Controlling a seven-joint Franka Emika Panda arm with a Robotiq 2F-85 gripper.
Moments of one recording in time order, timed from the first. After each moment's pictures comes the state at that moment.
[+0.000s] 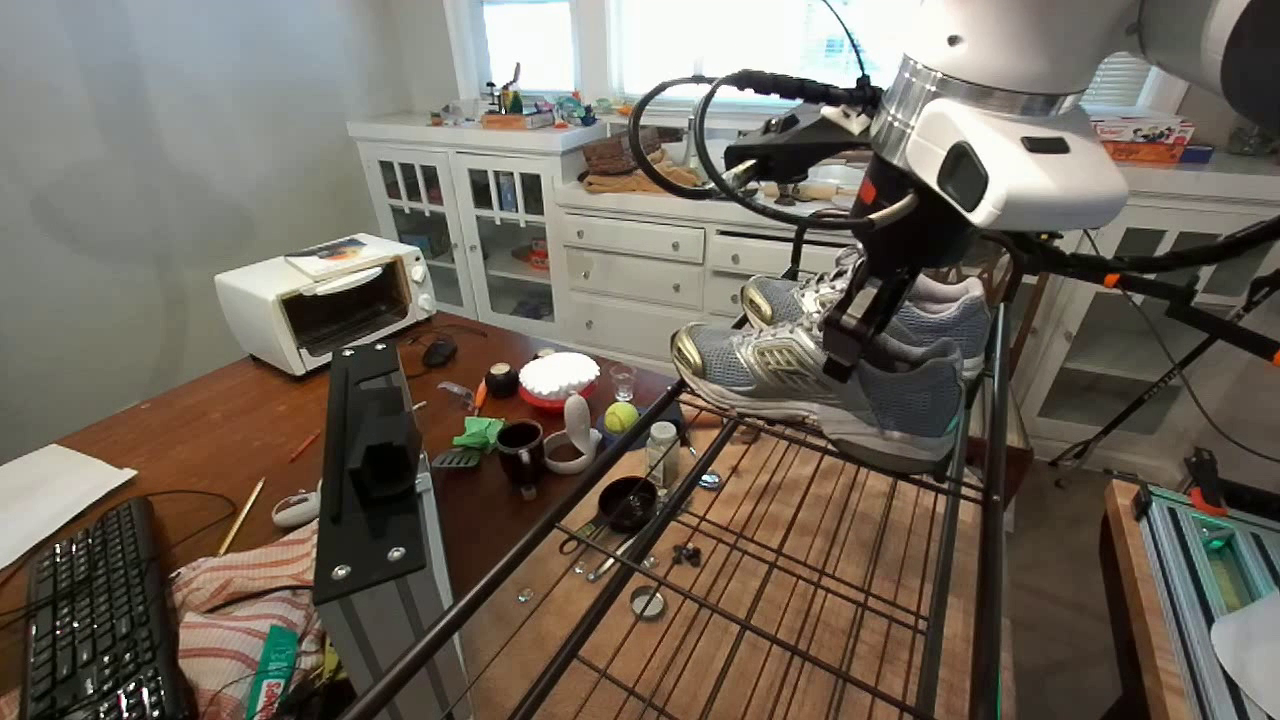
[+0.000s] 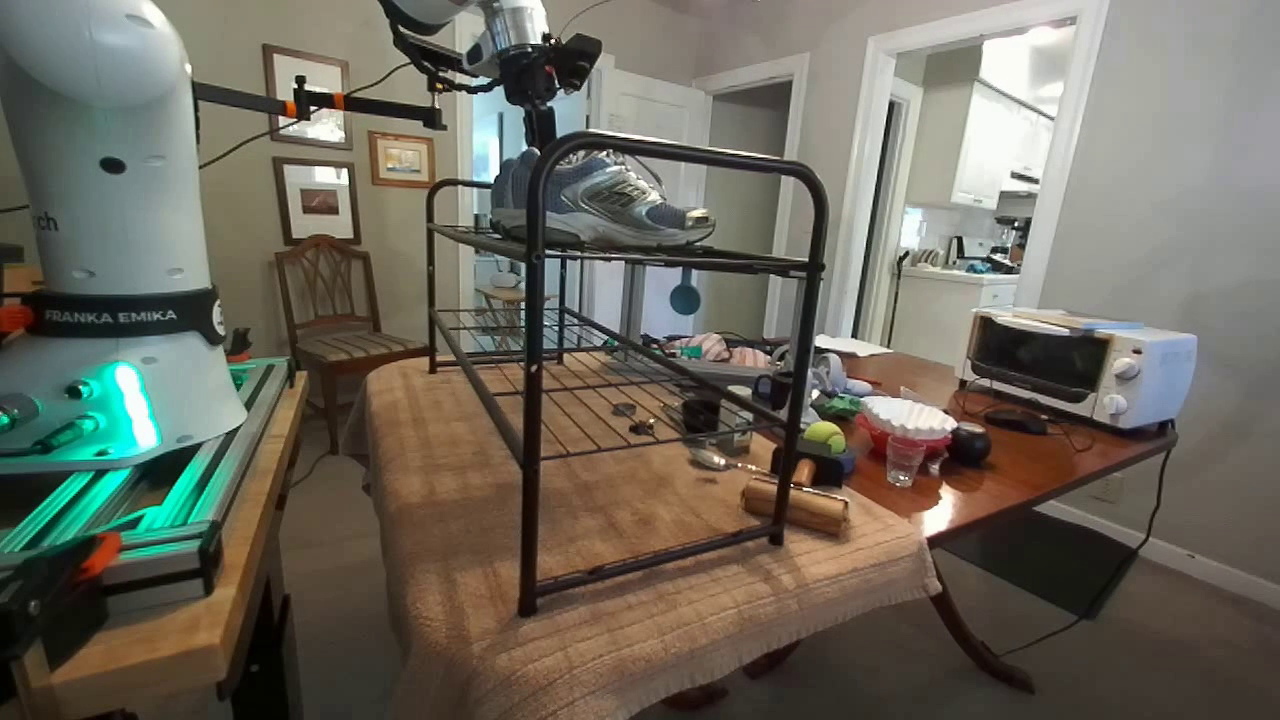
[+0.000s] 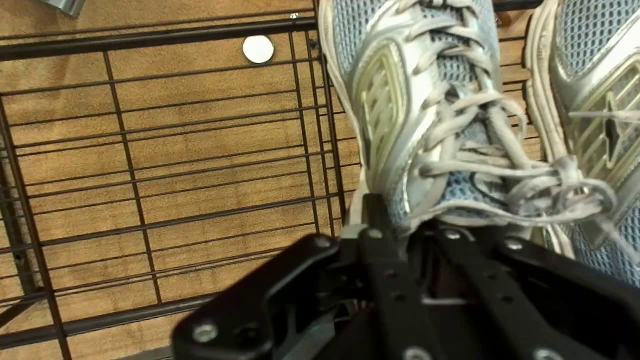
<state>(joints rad) 0.28 -0.36 0.15 -2.45 -0.27 2.19 -2.46</state>
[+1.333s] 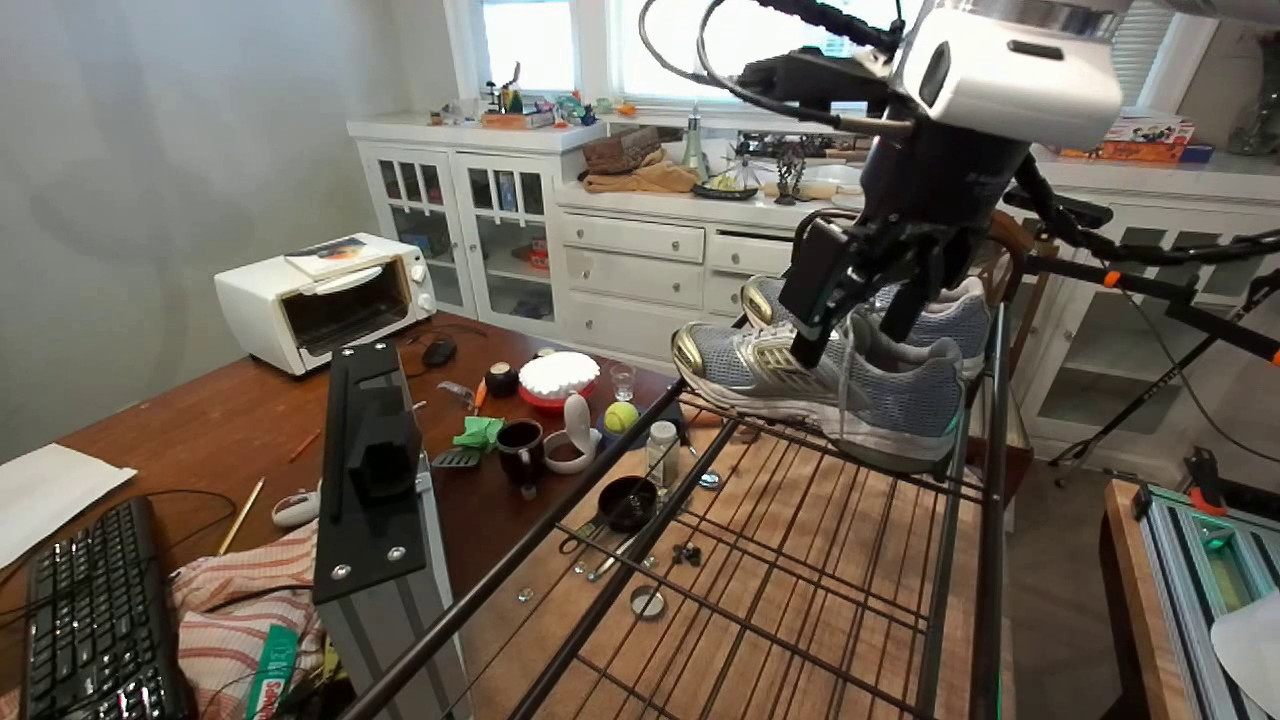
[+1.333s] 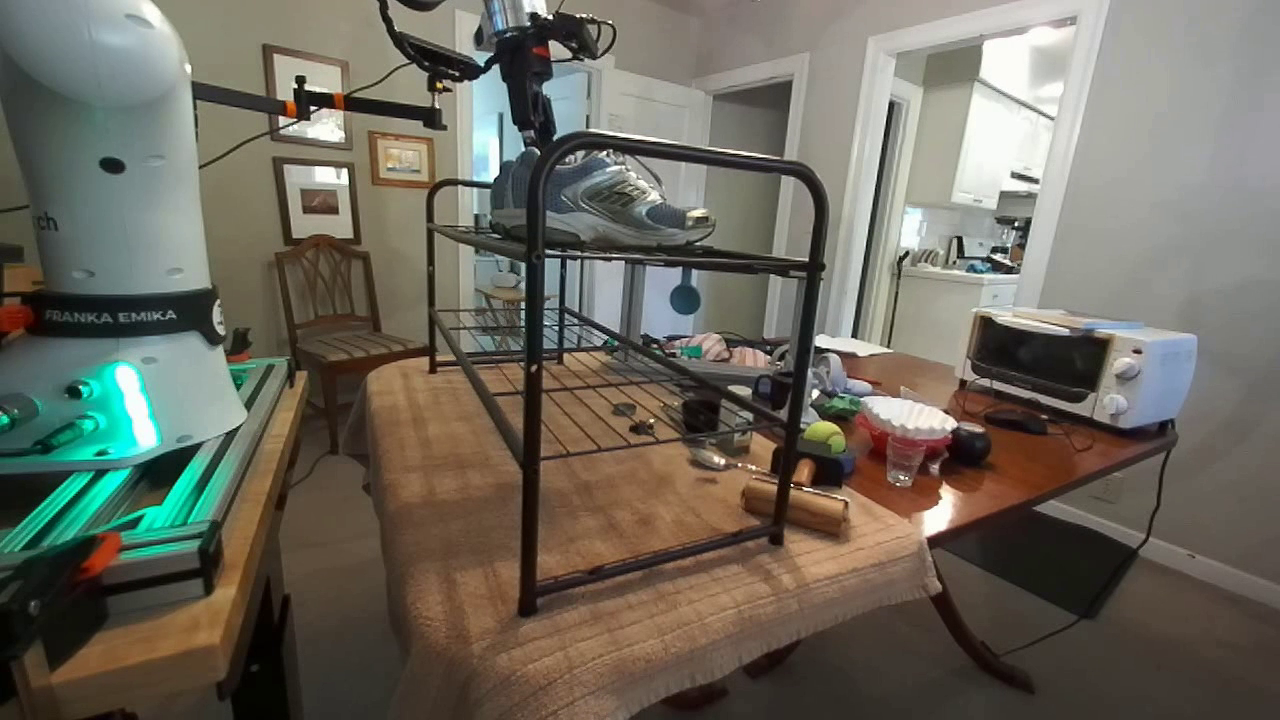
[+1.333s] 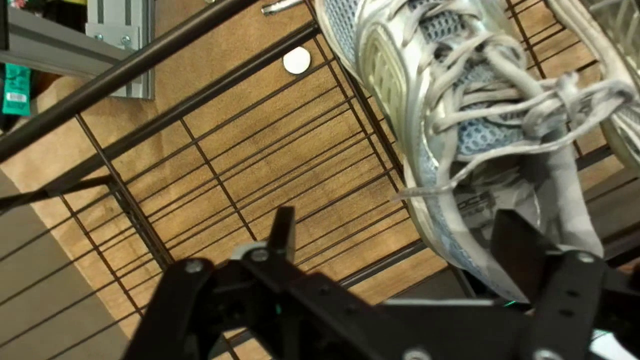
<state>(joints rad) 0.28 -0.41 0.15 -2.43 -0.11 2.19 -2.14</state>
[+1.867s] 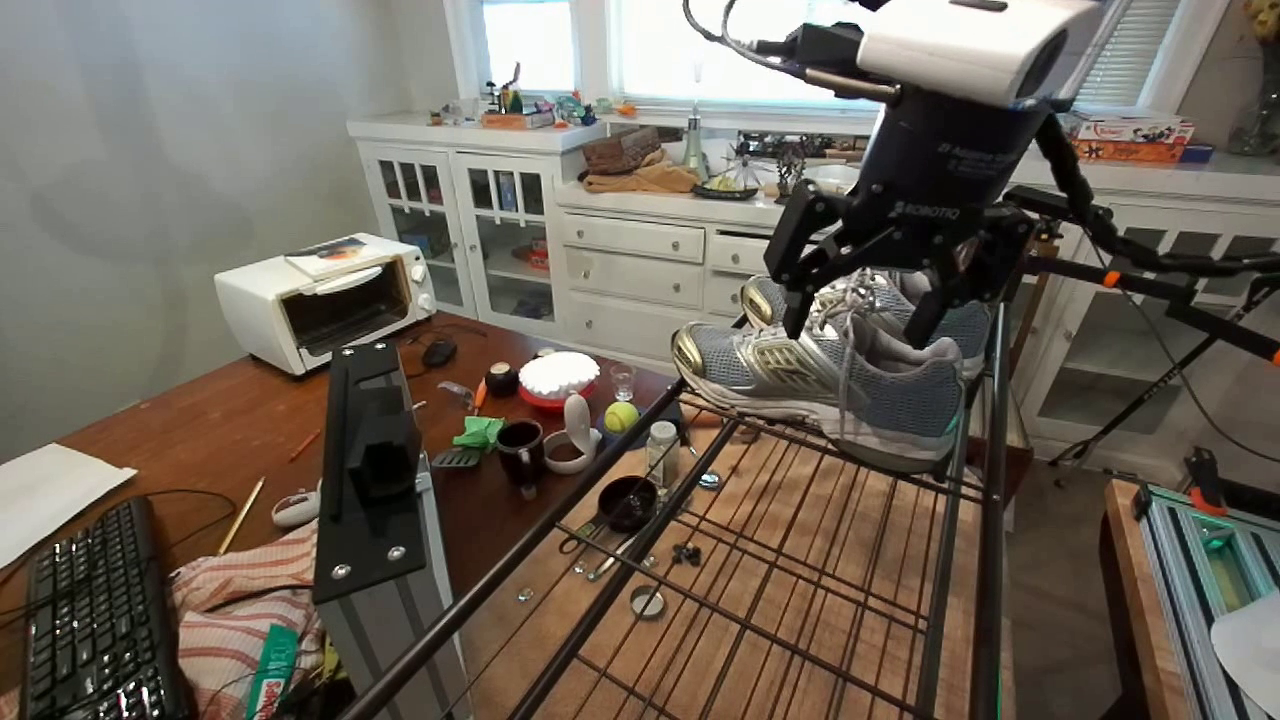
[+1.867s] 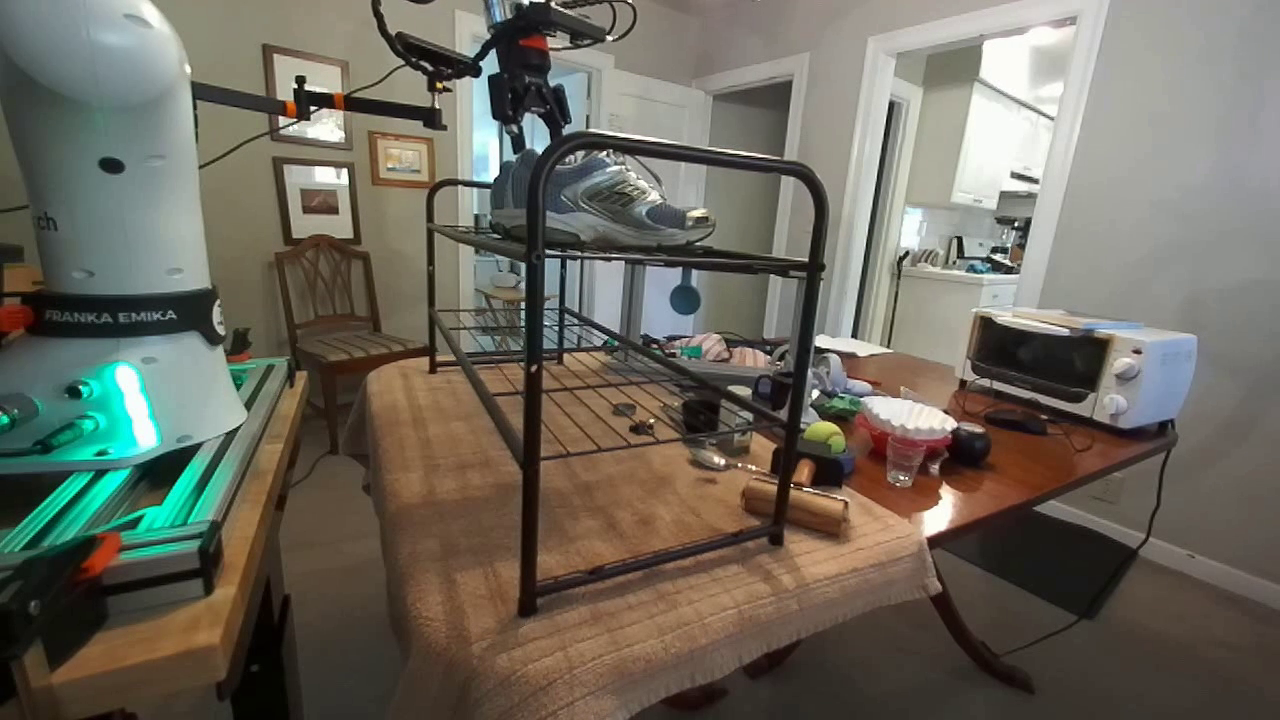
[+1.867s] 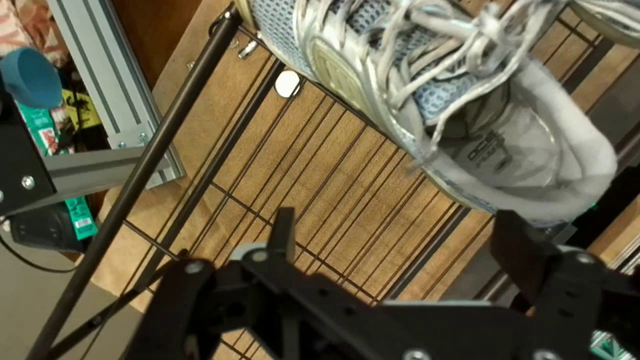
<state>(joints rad) 0.27 -0.41 0.17 -2.40 -0.11 2.15 -1.69</state>
